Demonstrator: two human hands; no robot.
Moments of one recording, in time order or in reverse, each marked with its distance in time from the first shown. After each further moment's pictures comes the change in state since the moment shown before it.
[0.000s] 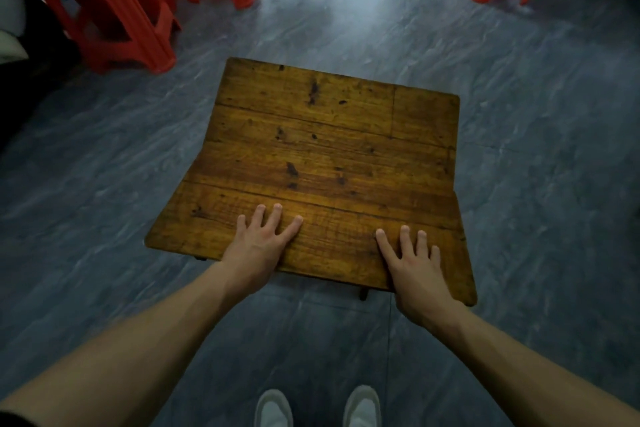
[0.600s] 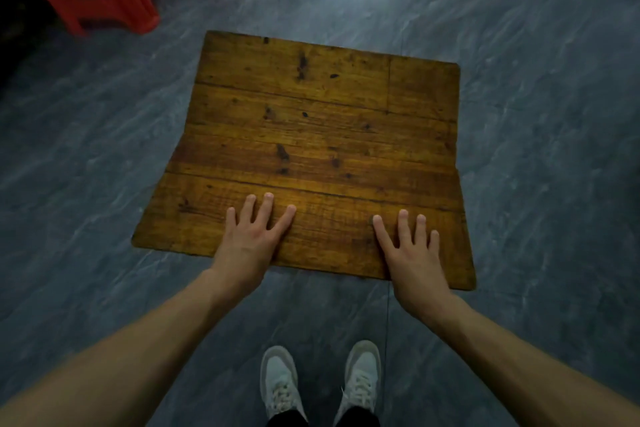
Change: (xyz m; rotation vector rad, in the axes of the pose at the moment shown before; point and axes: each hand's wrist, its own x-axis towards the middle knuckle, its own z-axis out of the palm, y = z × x) left_hand -0.040 0.023 0.061 0.046 0.068 -0.043; right_hand -0.038 -0.017 0.048 -0.019 0.012 -0.001
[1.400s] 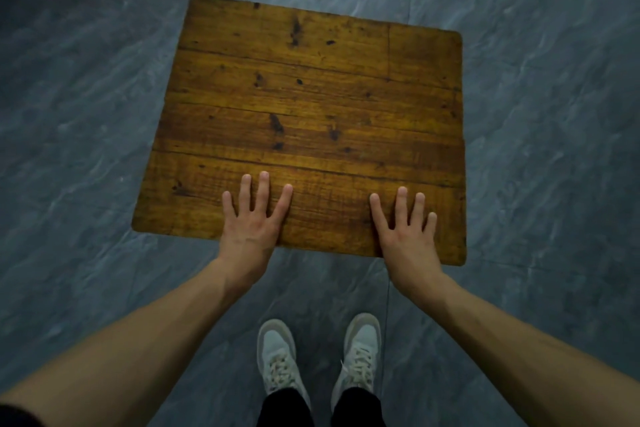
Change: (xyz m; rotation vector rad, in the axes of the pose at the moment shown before) left_hand 0.024 0.019 0.088 -0.026 0.081 -0.066; right_hand 0.031 -0.005 0.079 -0.012 0.016 0.017
